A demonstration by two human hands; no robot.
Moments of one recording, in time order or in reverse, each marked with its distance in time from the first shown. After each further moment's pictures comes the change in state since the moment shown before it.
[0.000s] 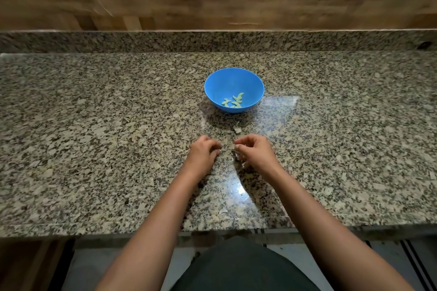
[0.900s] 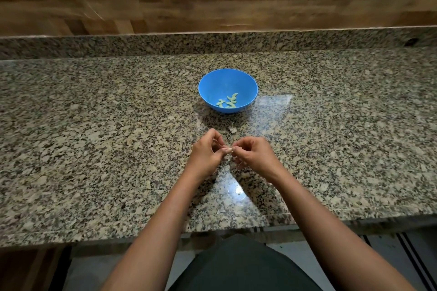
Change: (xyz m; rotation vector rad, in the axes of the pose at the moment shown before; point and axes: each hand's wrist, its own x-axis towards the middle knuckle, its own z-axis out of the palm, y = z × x) left_hand -0.010 0.021 -0.001 -0.322 -0.012 0.051; right_hand -0.015 -0.004 -0.011 -0.028 -0.095 -0.088
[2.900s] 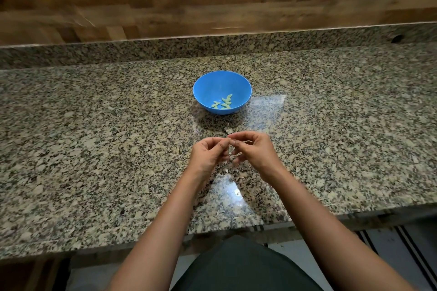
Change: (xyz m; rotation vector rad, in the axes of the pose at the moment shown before) left_hand -0.001 0.002 0.009 -0.728 -0.053 -0.221; right_hand -0.010 -0.014 0.001 0.333 0.090 -0.035
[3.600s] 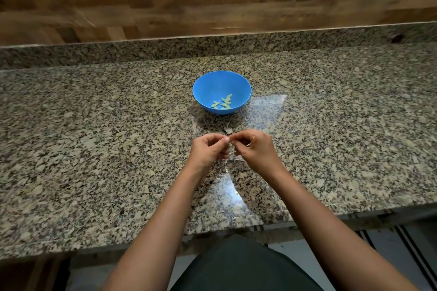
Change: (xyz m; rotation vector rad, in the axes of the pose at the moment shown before) left_hand 0.006 0.007 0.004 0.082 0.019 0.000; right_hand 0.007 0.009 -0.005 -0.582 0.115 -0.347
